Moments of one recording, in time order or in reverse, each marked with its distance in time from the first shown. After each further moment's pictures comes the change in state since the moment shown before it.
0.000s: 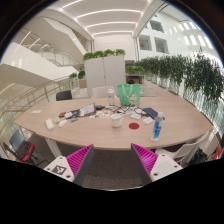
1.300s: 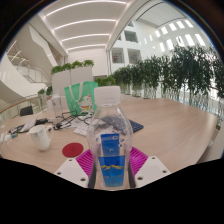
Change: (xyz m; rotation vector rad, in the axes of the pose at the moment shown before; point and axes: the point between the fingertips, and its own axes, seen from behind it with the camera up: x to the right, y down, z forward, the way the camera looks) arm 0.322 0.011 0.410 0.212 0.262 0.109
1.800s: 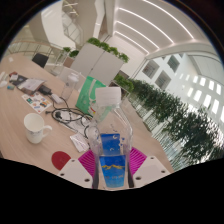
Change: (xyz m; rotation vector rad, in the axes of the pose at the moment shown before) arm -0.071 -0.150 0.032 -0.048 0.044 -0.691
